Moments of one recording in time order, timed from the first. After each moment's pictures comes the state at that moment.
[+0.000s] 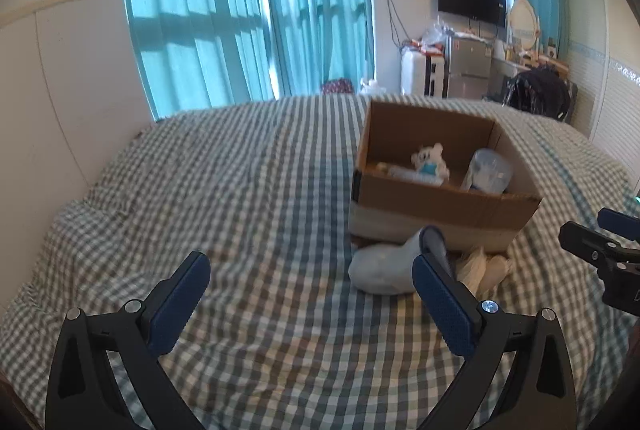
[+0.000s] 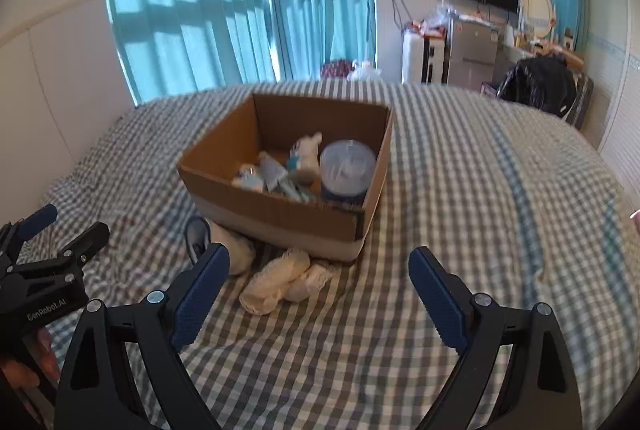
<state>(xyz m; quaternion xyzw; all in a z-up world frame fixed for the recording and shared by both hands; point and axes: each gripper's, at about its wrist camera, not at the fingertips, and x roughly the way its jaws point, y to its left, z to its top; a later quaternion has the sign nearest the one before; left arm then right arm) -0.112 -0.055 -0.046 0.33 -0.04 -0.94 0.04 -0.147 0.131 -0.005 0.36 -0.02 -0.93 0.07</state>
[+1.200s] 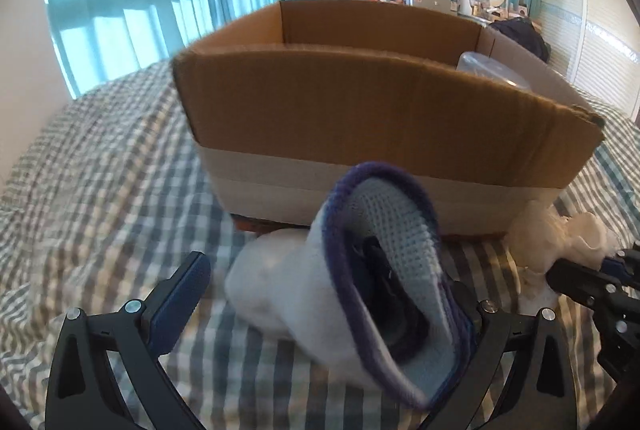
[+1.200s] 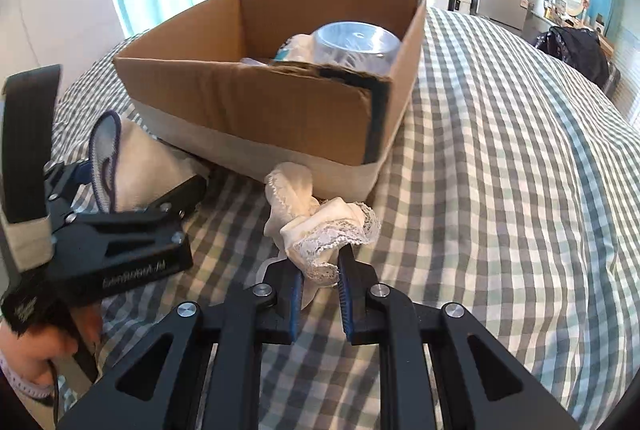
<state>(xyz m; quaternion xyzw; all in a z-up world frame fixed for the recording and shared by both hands) -0.201 0.005 -0.150 0.39 -0.05 -0.92 -0.04 -0.175 0.151 -0.110 0.44 0.02 -0.89 0.10</state>
